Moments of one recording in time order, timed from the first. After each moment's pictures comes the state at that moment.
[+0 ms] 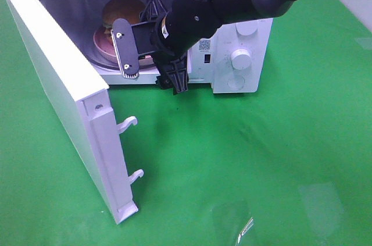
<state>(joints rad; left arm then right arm) 0.03 0.00 -0.52 -0.09 1.08 0.05 0.70 2.12 -1.54 -0.42 0.29 -0.97</state>
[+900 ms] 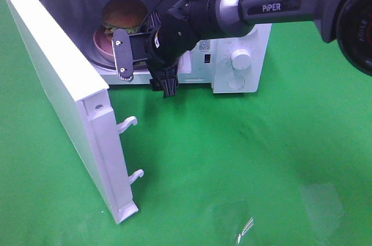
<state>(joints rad) 0.03 0.00 -0.52 -0.09 1.08 0.05 0.67 2.34 -1.76 -0.35 0.28 -0.97</state>
